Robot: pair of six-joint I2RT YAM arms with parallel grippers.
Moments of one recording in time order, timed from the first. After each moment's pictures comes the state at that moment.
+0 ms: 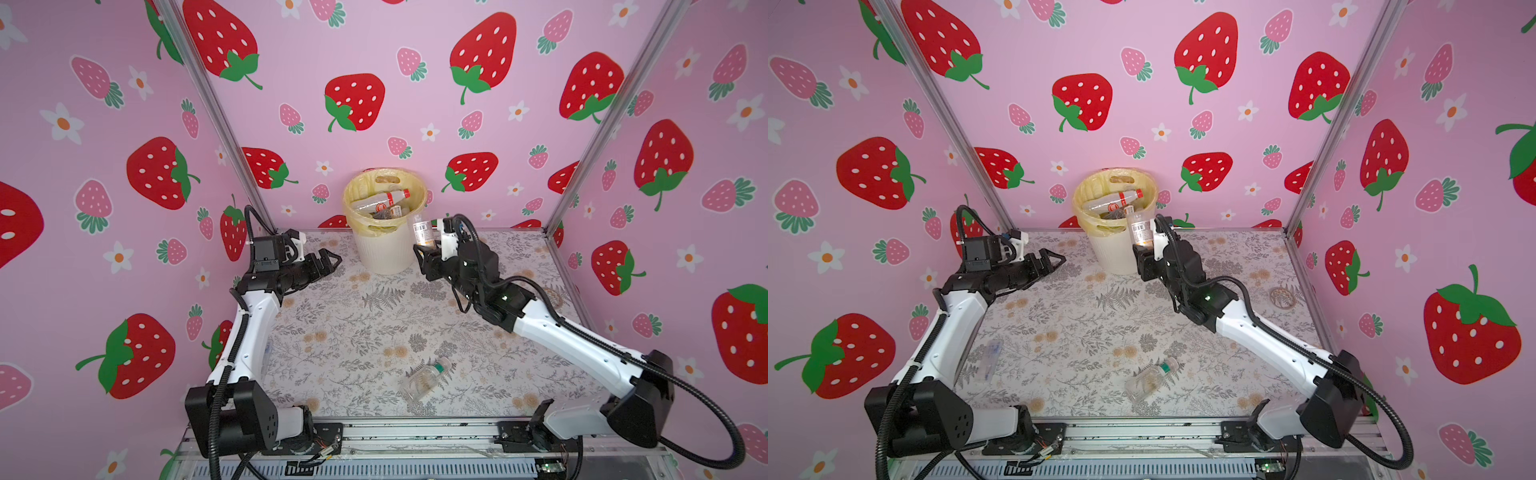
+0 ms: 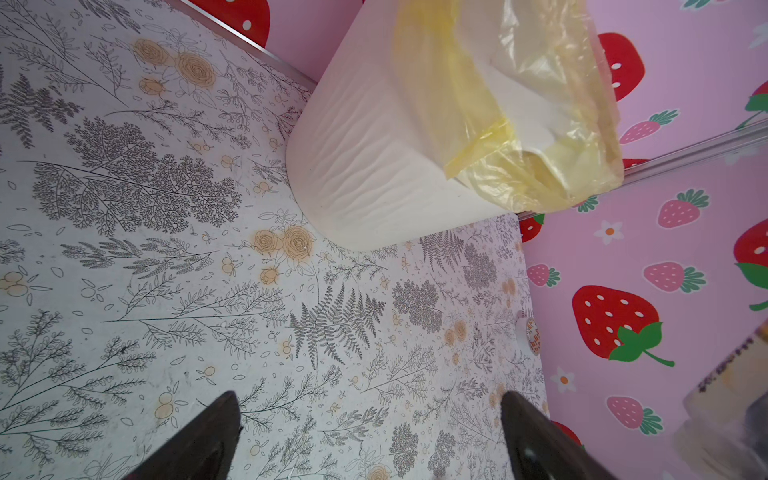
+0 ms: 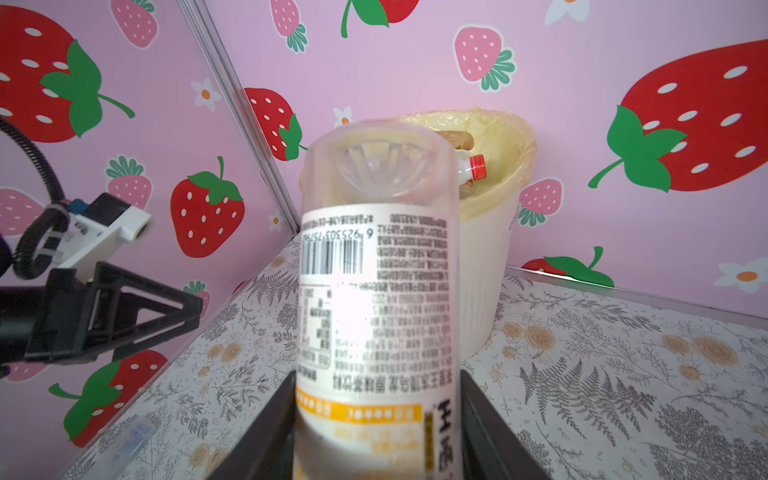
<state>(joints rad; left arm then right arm) 0.12 1.33 1.20 -0.58 0.59 -0.38 0.87 1.45 1.34 -0.04 0.23 0.23</state>
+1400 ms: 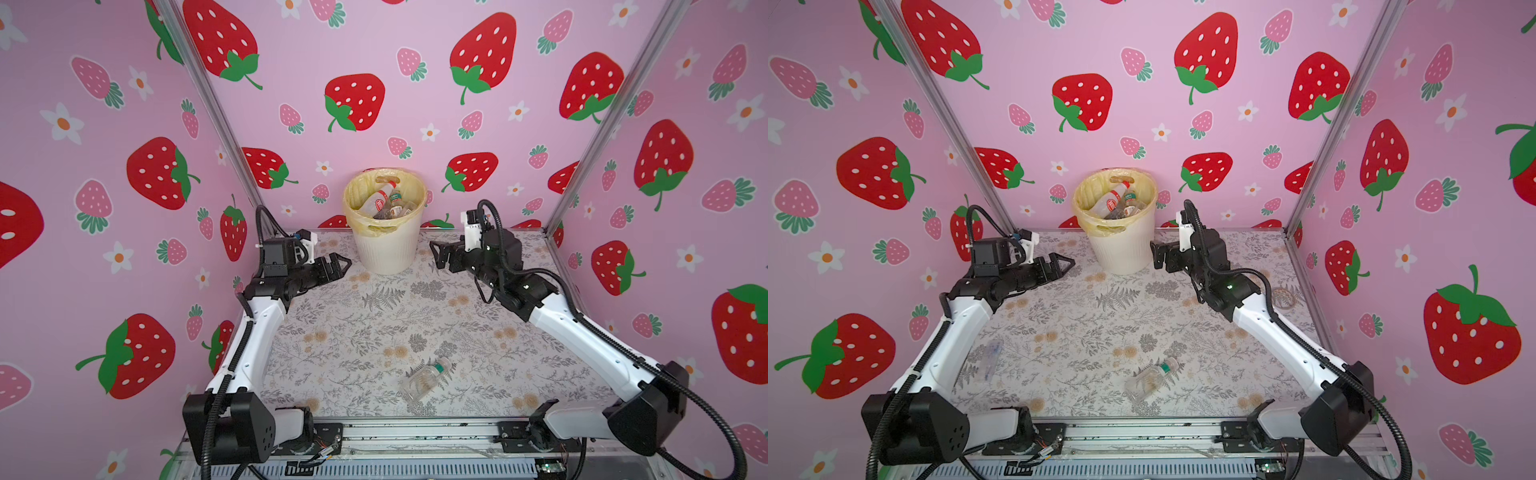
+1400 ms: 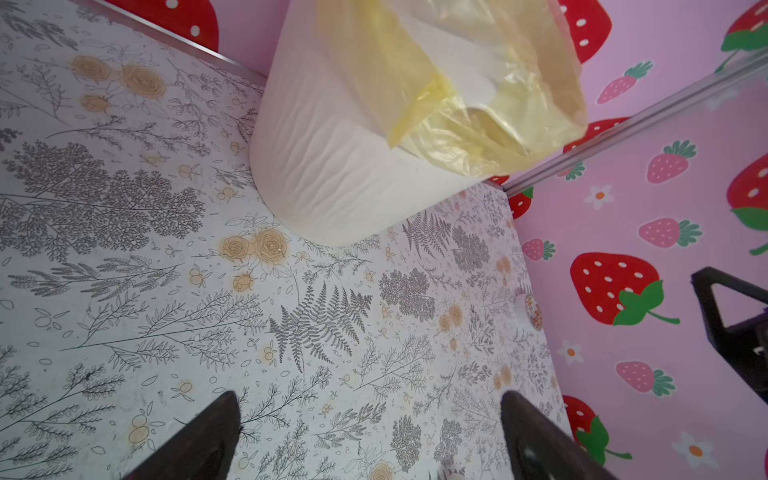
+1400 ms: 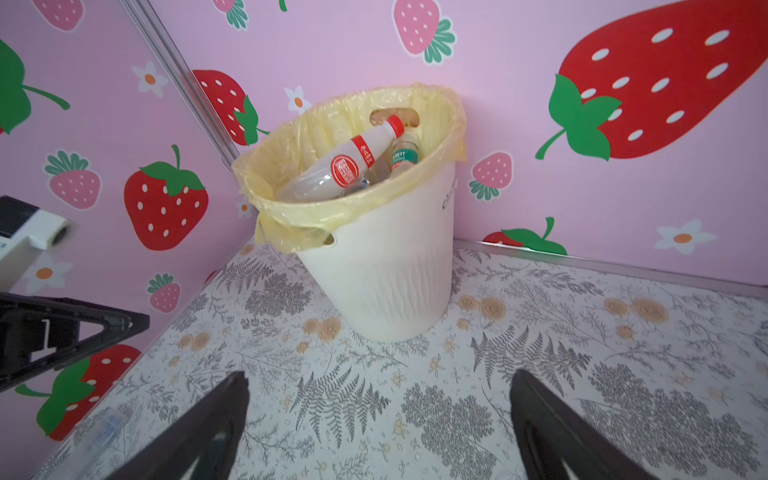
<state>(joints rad) 0.01 1.28 1.15 -0.53 0.55 -0.32 0.69 1.32 1.21 -0.16 0.08 0.25</state>
